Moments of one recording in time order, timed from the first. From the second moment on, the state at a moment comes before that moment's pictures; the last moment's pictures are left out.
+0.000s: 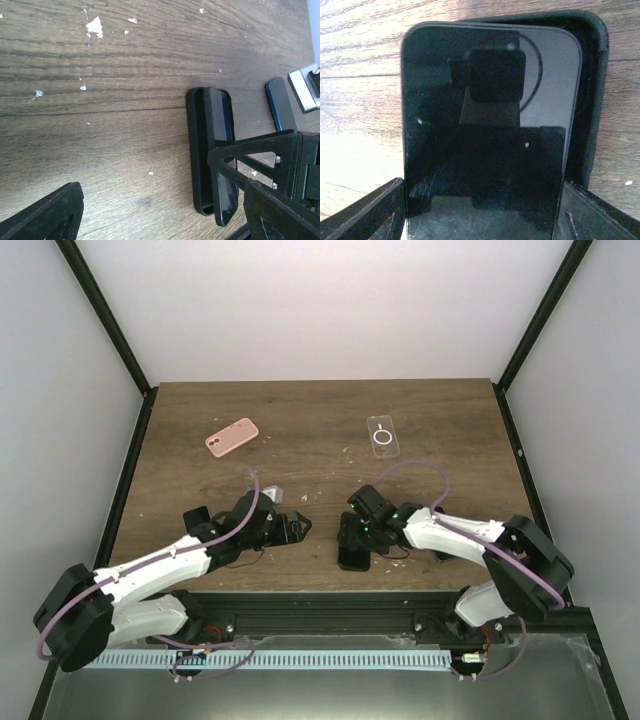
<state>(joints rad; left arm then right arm) -0.79 1.11 0.54 -0.16 0.10 -0.86 0.80 1.44 0.72 -0.40 -0.08 0.90</state>
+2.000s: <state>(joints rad) -0.85 1.53 0.63 0.06 0.34 -0.95 0.68 1.23 0.41 -0.10 -0.29 0.77</state>
